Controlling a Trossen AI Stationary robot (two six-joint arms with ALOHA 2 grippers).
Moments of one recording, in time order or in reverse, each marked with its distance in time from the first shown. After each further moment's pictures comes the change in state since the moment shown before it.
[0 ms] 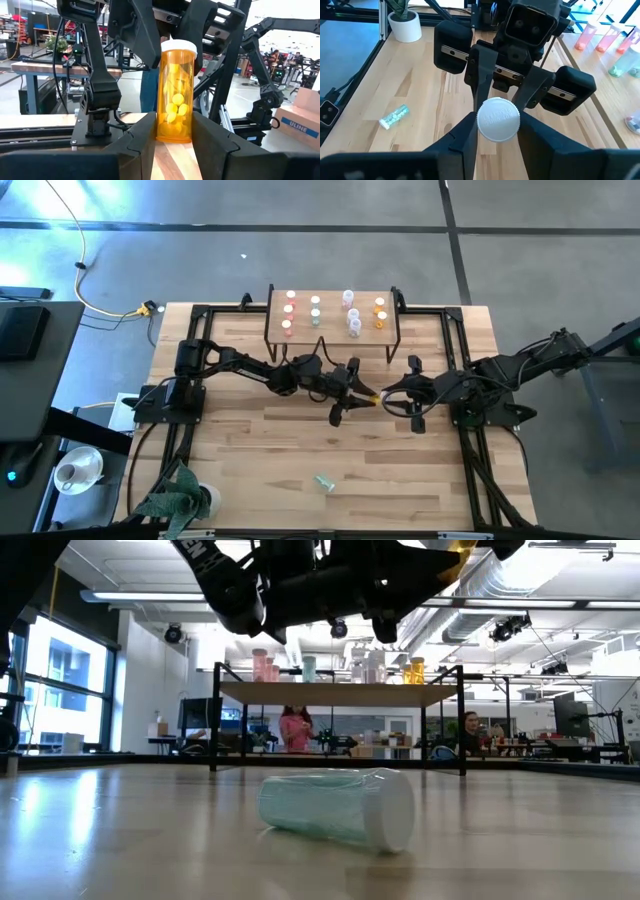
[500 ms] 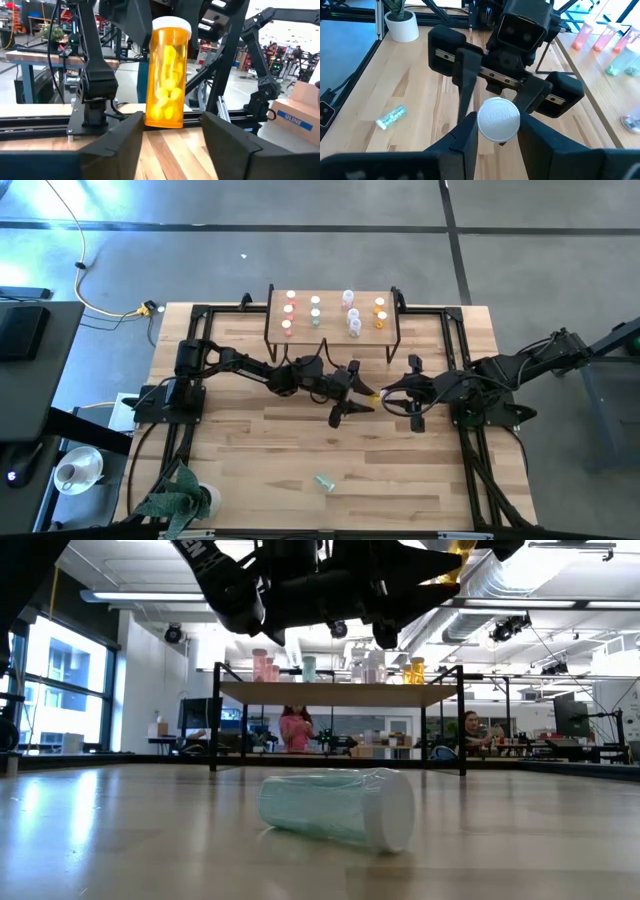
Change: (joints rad) left arm 0.001 0.000 0.000 -0.050 0.006 0.003; right arm 0.000 0.000 0.000 -0.001 0.006 0.000
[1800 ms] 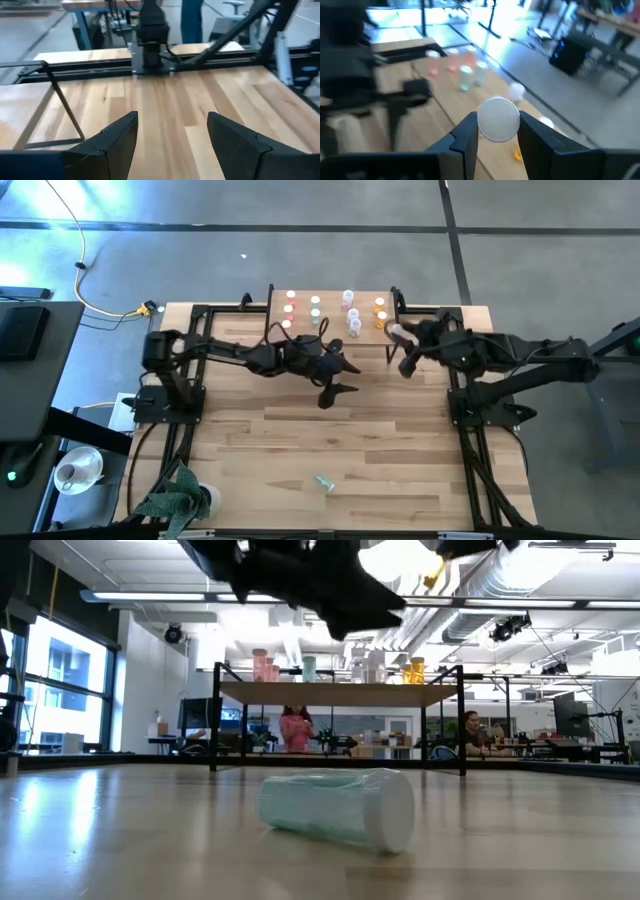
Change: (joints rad) left arm 0.081 -0.252 0.000 -0.645 -0.149 0.243; right arm -0.282 -0.001 0.173 -0.091 0.345 0.004
